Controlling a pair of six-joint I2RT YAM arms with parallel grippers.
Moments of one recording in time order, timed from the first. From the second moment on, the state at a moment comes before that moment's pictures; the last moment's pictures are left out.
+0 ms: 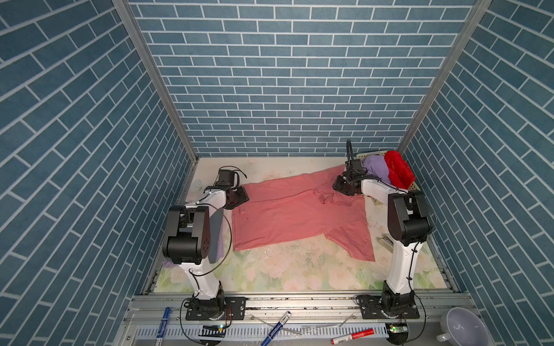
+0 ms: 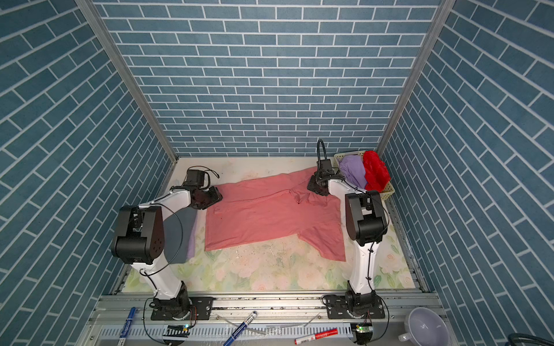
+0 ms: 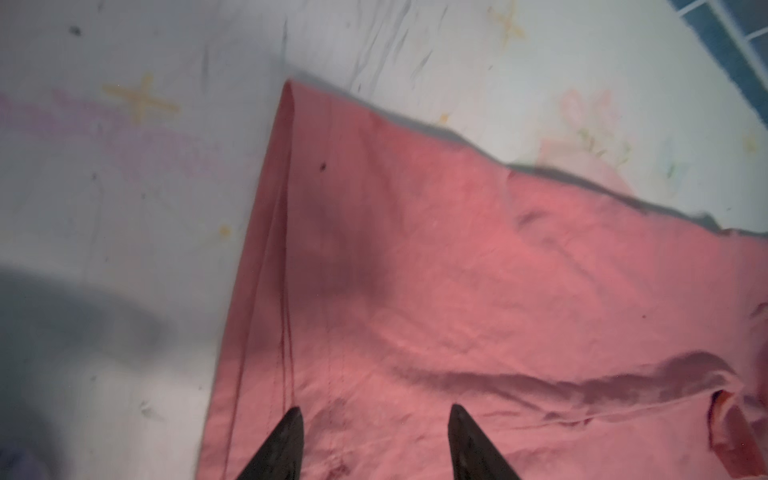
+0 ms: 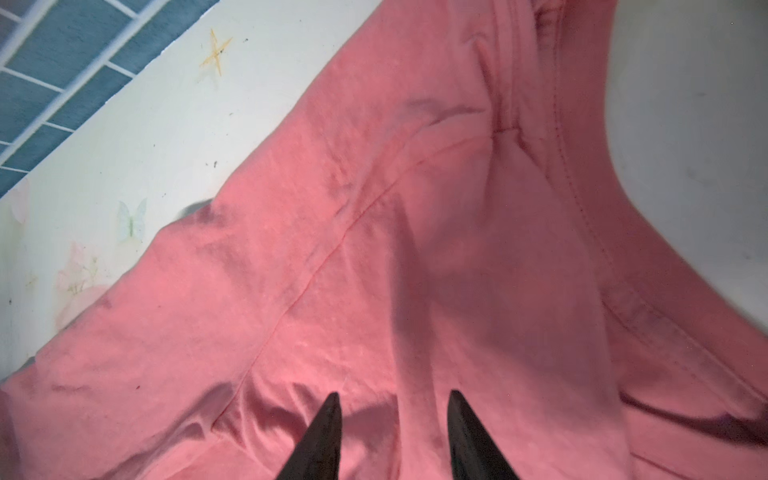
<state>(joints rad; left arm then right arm) -0.05 1.79 1.11 -0.36 0.16 -0.52 0.26 2.03 1.42 -0.33 -0.11 0.55</state>
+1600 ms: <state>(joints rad) -0.07 1.85 1.40 -0.29 0.13 -0.08 0.20 2.00 1.23 -0.17 -0.10 0.62</state>
